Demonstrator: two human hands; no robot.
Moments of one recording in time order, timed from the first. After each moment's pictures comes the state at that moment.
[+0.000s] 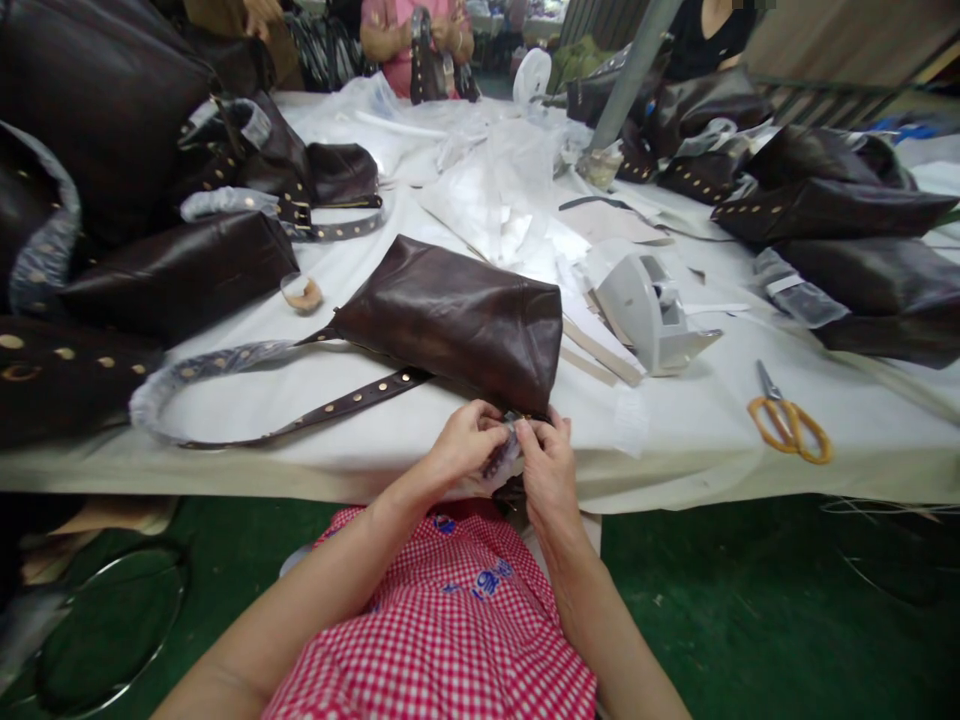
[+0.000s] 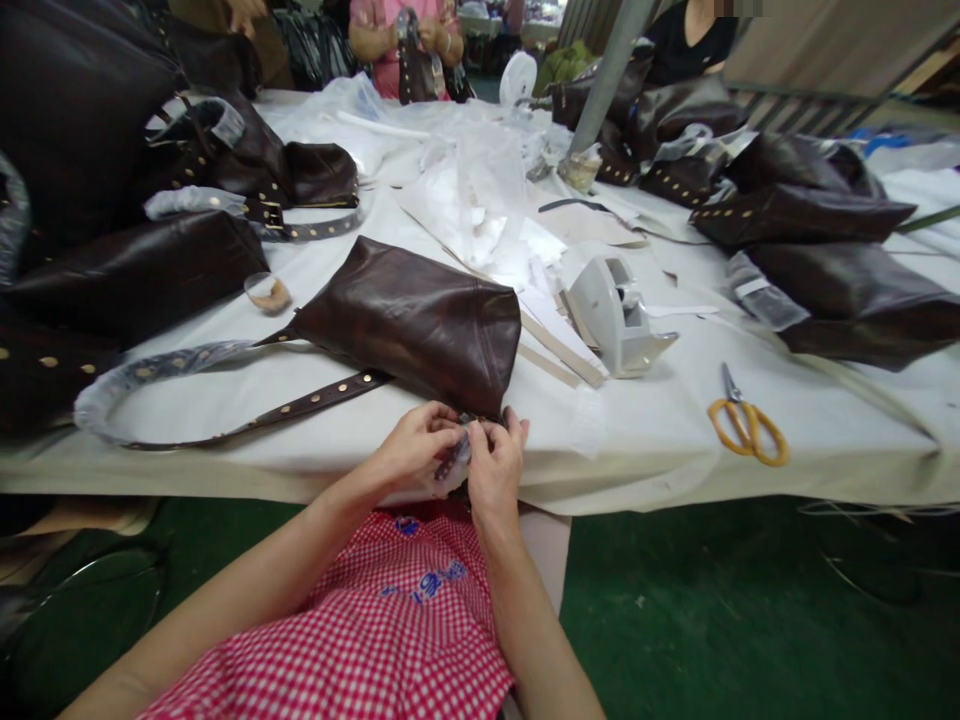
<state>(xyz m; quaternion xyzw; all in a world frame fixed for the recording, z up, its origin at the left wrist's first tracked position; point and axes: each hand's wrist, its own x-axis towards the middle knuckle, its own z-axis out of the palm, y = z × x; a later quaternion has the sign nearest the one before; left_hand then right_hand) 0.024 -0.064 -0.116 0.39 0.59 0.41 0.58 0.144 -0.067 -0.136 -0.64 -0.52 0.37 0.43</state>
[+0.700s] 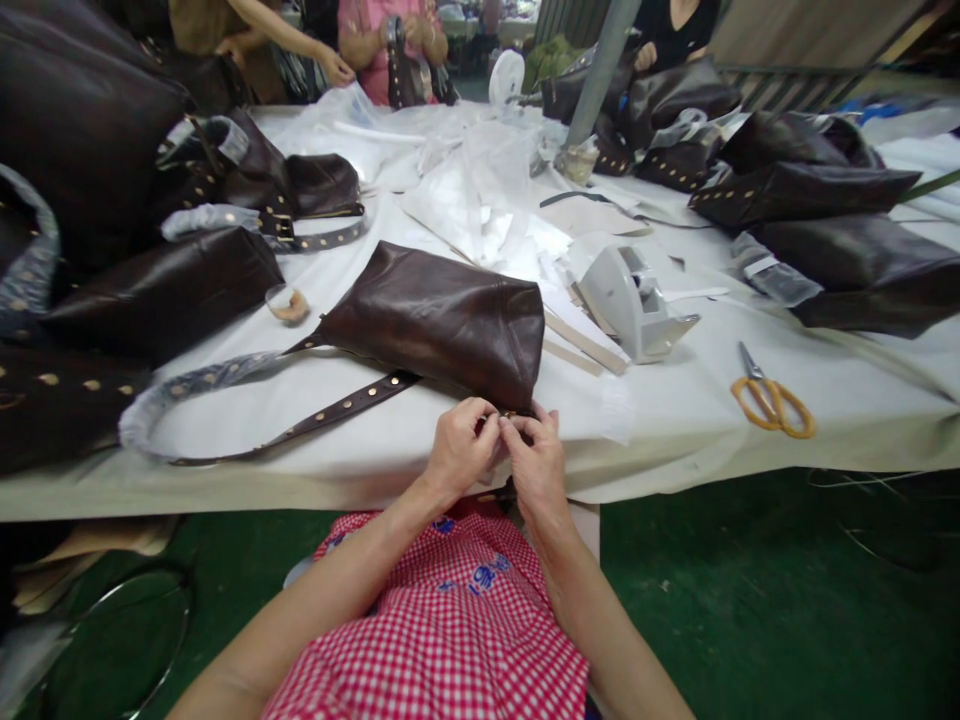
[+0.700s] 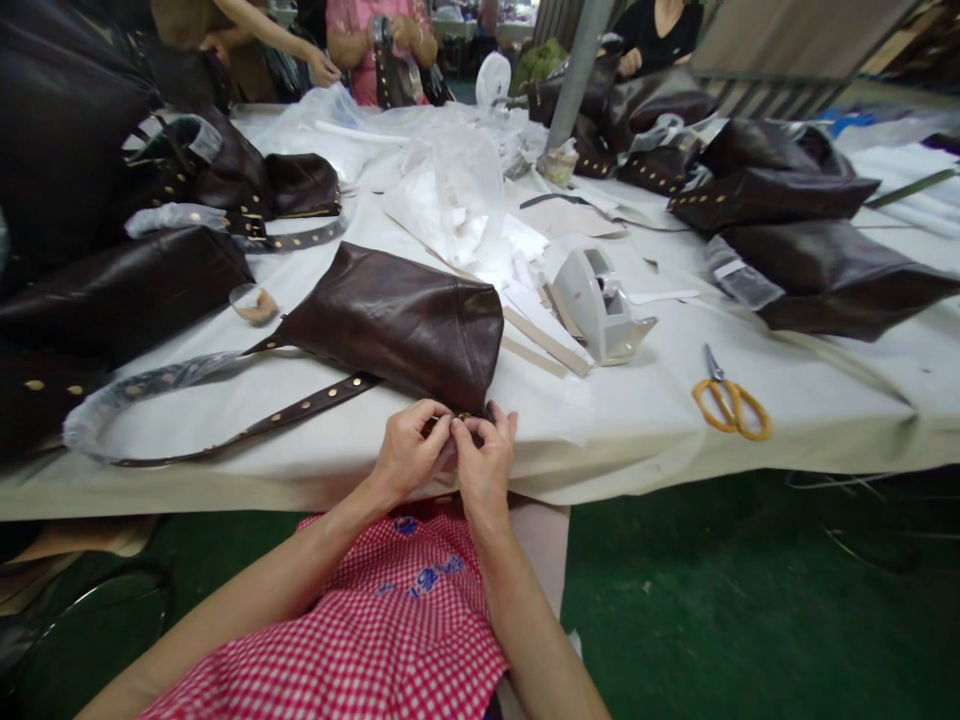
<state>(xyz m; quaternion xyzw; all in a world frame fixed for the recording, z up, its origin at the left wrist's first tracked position) 0.029 -0.074 -0.106 0.61 0.60 0.44 0.27 0.140 -0.068 -0.137 -0.63 -0.52 0.36 0.46</state>
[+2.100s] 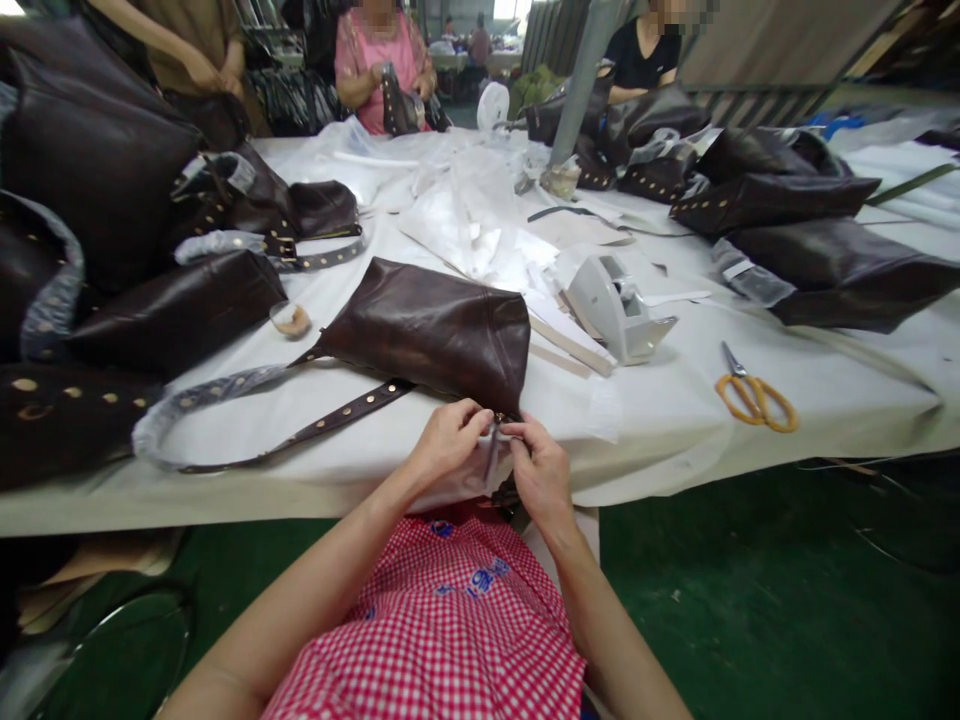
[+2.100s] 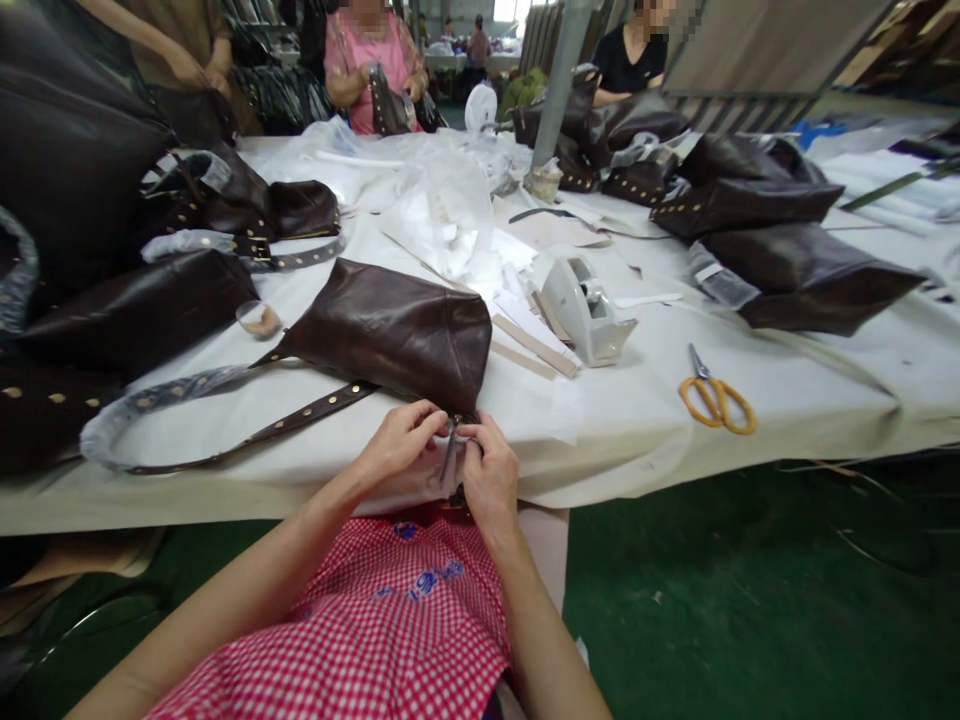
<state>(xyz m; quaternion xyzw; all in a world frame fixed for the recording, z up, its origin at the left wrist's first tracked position) 0.015 -0.062 -0.089 0.64 0.62 0.29 0.35 0.167 -0.076 -0.136 -0.58 -0.61 0.32 0.44</state>
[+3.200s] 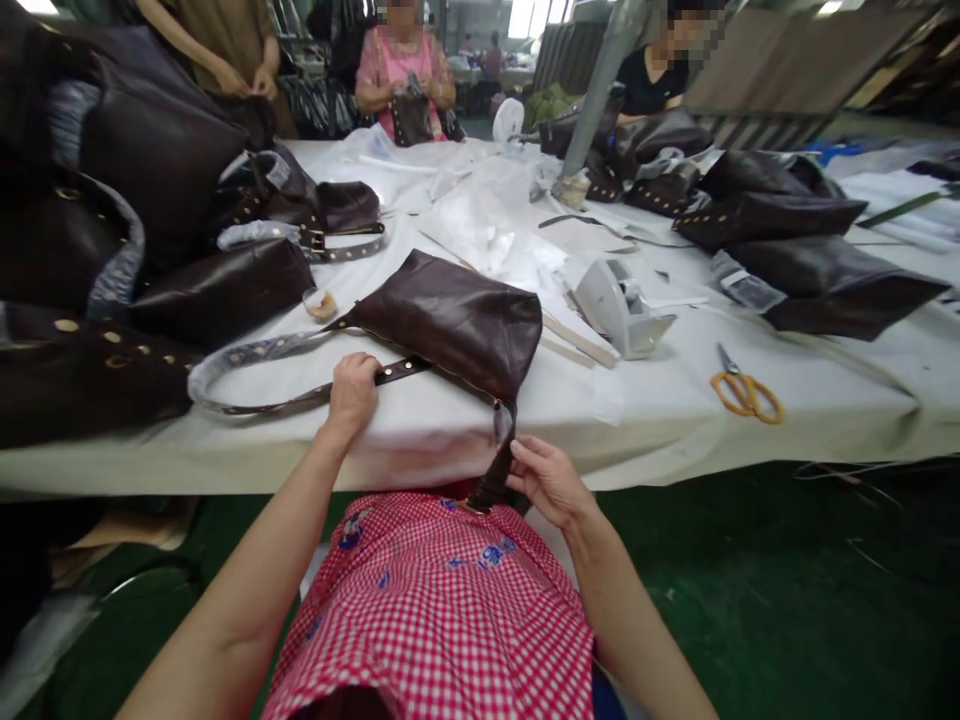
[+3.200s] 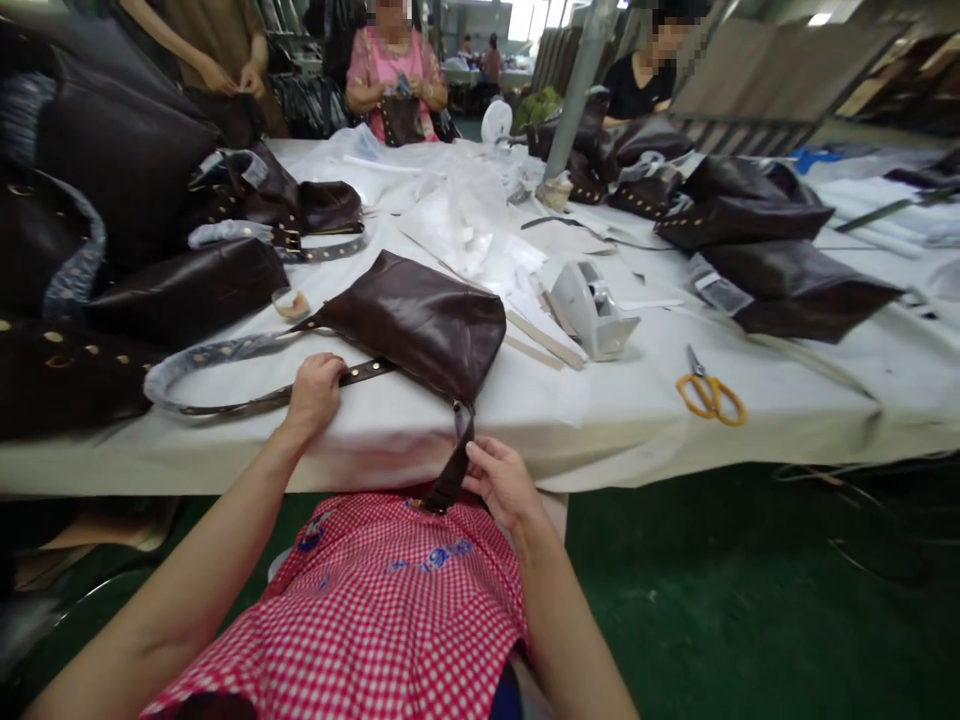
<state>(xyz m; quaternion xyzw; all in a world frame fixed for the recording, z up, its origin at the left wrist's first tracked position) -0.143 -0.077 -0.113 0.65 0.69 0.30 0.00 0.175 -0.113 -0.129 -0.44 -0.26 0.77 0.40</state>
